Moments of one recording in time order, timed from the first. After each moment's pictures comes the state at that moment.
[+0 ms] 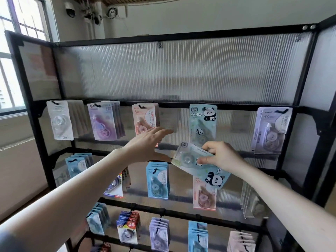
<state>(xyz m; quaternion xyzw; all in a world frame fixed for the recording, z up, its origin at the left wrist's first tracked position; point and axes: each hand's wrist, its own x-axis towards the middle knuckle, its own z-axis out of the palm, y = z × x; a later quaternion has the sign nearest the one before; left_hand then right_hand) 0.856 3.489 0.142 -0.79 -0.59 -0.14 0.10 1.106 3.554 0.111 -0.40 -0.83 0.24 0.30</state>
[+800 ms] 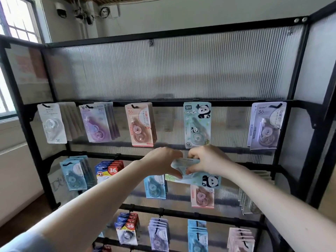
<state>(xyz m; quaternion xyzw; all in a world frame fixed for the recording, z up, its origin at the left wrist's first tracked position) 0.910 3.507 0.111 -0.80 -0.59 -0.06 0.06 1.089 3.536 0.116 -0.40 -0.90 0.06 0.17</state>
